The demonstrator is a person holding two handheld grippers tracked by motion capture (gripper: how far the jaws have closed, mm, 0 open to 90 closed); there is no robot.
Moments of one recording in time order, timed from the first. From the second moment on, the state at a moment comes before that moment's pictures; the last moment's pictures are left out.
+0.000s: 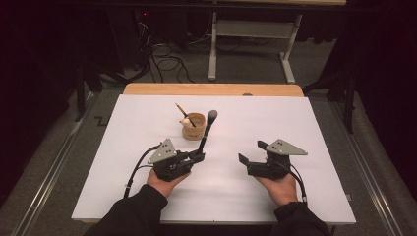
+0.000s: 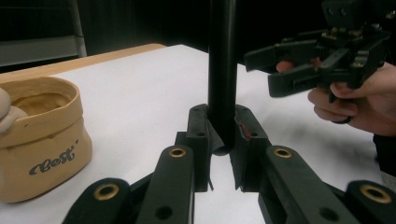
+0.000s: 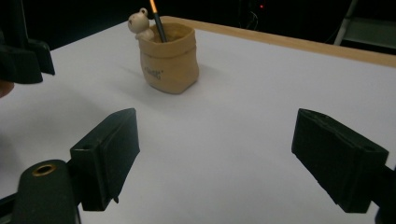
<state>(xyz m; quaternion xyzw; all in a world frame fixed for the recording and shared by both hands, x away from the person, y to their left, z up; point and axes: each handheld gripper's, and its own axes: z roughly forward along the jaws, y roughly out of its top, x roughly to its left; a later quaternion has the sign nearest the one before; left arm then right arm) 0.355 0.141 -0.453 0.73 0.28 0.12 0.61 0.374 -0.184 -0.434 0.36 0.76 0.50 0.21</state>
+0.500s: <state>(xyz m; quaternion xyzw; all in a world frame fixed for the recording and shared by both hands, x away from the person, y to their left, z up) 0.349 0.144 -0.461 0.72 0.29 0.13 0.61 0.379 -0.147 -0.417 0.33 0.76 0.52 0.21</state>
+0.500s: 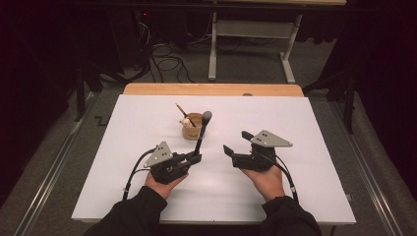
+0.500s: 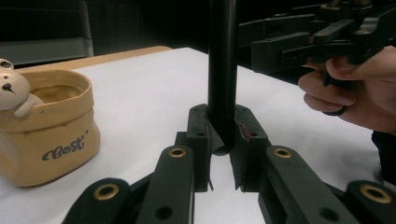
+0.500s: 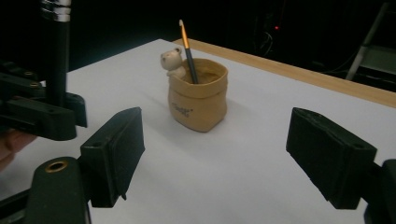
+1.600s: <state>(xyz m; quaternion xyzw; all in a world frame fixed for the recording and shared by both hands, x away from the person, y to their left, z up) 0.338 0.114 -0.475 0.74 0.27 0.11 0.61 0.351 -0.139 -0.405 0.31 0.71 0.62 0.13</state>
